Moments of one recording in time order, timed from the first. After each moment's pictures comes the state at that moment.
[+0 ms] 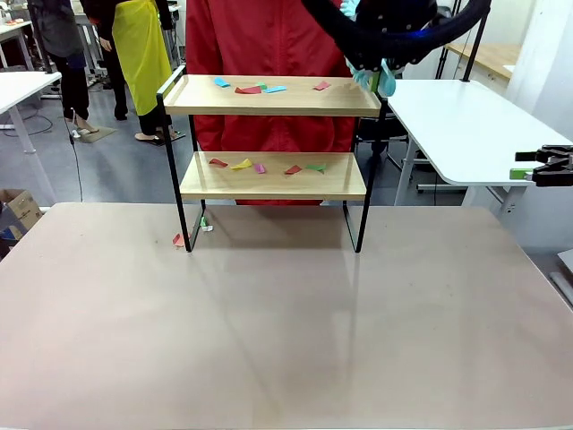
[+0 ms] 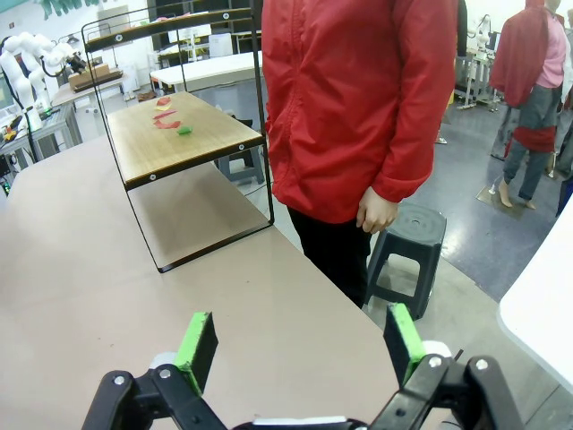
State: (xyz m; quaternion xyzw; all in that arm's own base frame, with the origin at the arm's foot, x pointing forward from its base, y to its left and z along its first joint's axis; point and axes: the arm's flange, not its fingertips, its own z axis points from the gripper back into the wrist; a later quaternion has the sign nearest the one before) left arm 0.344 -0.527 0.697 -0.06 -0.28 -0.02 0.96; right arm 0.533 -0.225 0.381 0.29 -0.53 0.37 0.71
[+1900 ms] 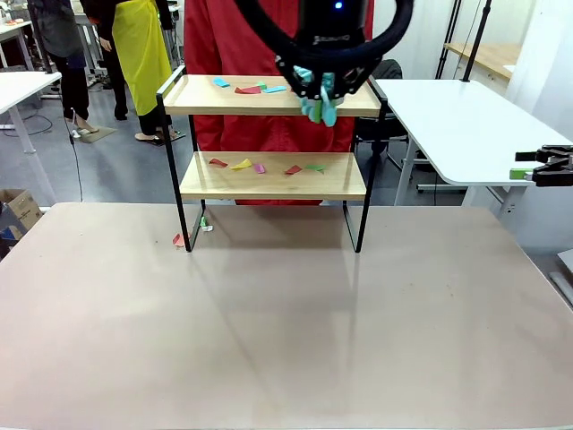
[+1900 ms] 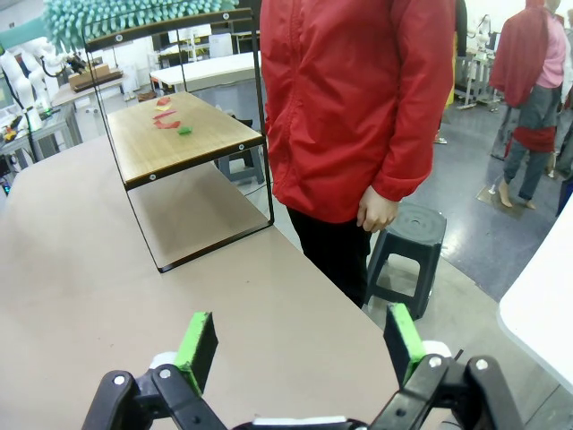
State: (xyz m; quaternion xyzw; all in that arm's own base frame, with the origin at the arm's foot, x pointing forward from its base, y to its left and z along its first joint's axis) left arm 0.382 -0.461 0.676 -0.03 -0.14 0.01 0.99; right arm 0.533 -0.225 0.381 0.29 -0.53 0.37 0.71
